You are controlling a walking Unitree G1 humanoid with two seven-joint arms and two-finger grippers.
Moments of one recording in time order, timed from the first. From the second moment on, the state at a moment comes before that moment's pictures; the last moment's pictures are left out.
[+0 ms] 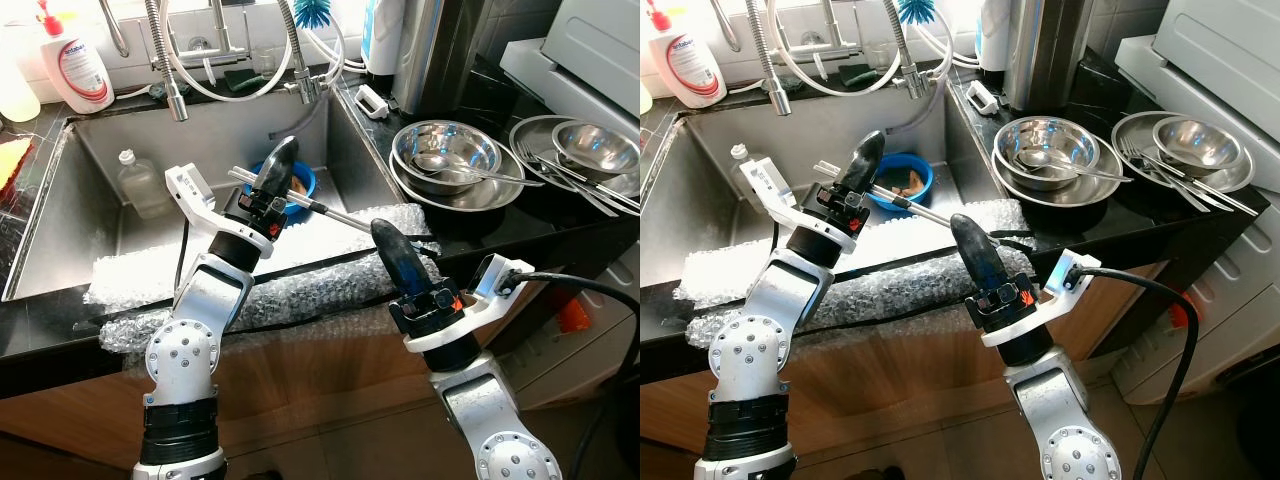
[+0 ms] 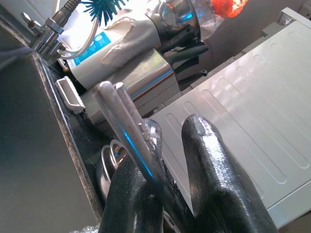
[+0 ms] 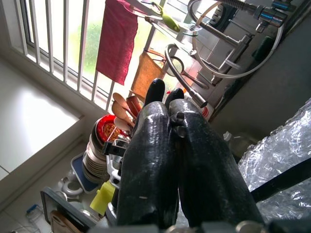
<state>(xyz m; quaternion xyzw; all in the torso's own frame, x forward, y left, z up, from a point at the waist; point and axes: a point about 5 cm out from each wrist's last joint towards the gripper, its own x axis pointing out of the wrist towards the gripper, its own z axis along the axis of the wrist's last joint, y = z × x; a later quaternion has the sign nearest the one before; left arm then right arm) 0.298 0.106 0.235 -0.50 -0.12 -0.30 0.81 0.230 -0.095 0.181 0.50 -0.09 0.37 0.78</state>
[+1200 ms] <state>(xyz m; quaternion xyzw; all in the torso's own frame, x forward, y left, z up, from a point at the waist) 0.303 0.110 0.228 -0.48 -0.11 -0.27 0.83 0.238 -0.113 0.183 0.51 -0.12 0.32 0.79</state>
